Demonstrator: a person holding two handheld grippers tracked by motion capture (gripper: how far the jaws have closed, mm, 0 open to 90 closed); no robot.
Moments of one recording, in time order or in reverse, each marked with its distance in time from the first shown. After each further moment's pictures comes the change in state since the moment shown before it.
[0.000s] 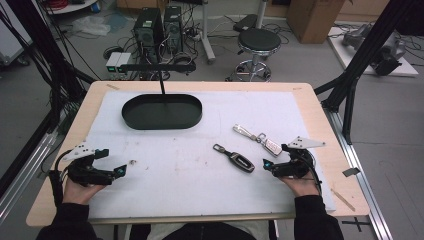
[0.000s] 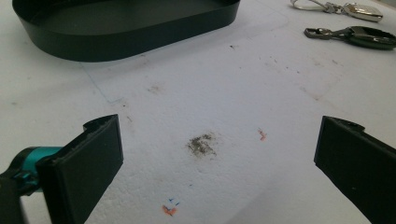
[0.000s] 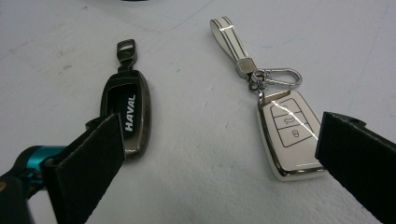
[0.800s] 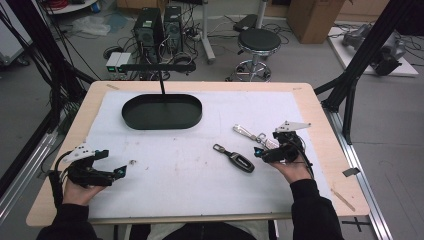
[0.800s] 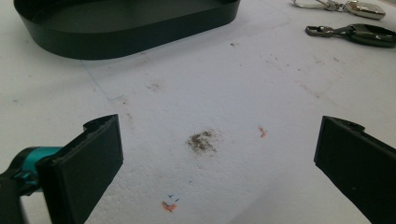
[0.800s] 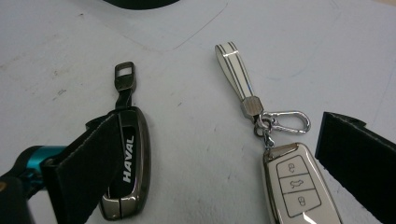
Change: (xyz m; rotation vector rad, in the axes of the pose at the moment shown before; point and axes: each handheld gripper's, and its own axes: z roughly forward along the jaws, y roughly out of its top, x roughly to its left) left arm -0.001 -0.002 -0.001 0.002 0.007 0.007; right arm 0.002 0.048 0.025 0.080 0.003 -0.041
